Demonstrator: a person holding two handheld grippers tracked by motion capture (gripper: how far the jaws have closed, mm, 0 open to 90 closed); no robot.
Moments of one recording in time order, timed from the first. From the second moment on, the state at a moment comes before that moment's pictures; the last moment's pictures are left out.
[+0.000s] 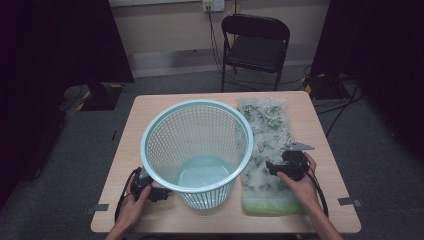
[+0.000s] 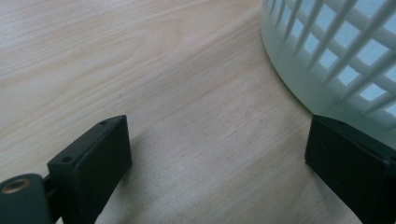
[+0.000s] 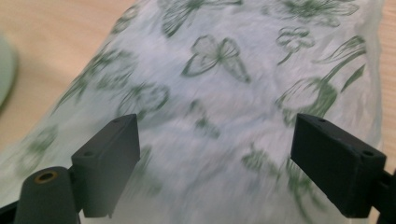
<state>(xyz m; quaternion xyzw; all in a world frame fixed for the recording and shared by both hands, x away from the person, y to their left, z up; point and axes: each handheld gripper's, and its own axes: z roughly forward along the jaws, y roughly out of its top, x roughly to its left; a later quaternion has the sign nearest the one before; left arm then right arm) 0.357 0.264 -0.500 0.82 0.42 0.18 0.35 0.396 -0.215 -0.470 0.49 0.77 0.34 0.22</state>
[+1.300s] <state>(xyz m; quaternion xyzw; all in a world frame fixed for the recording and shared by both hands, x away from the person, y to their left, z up) 0.364 0.295 -0.405 0.77 0.40 0.18 0.47 0.367 -0.225 -0.499 0.48 0.78 0.34 0.21</state>
